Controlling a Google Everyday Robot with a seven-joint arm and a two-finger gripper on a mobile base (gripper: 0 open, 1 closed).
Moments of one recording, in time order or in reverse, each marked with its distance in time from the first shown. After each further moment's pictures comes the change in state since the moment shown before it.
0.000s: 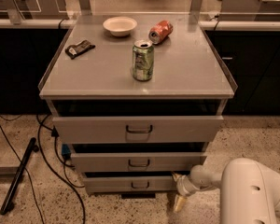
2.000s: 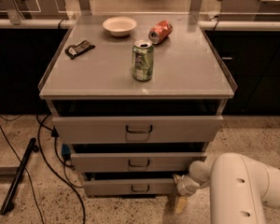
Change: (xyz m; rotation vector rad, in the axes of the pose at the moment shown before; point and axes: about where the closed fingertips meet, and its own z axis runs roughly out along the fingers) arm 0.005 0.020 -0.001 -0.153 0.030 0.119
